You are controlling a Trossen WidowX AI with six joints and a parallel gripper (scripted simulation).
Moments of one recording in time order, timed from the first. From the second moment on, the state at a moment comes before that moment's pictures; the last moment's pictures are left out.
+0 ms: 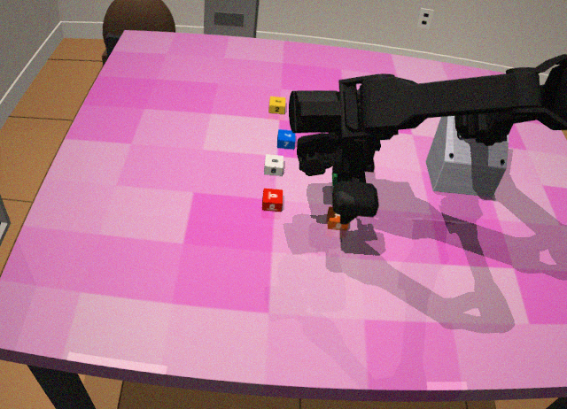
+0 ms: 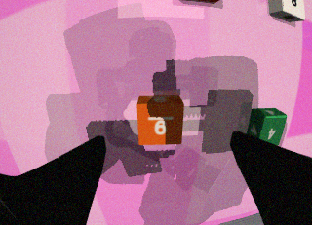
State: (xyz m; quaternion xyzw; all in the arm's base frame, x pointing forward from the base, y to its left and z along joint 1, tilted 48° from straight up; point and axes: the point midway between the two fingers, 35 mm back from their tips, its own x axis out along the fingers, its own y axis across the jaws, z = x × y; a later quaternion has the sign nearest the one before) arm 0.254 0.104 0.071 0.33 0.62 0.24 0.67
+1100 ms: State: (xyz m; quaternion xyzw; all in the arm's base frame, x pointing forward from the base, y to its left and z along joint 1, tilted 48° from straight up) arm 0.256 0.127 0.052 0.33 0.62 0.24 0.67
